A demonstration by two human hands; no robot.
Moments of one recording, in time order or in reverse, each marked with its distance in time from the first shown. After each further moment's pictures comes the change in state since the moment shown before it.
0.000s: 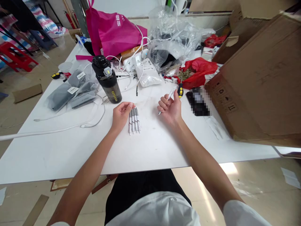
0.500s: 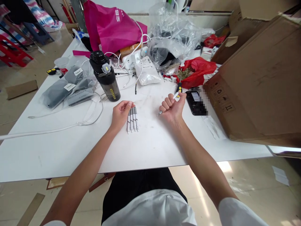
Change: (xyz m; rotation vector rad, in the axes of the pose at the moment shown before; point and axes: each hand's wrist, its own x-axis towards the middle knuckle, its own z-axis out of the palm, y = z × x) left_hand 0.001 -0.012 0.002 0.010 -0.014 -0.015; right_hand 0.000 -0.003 -0.018 0.103 0.029 0.022
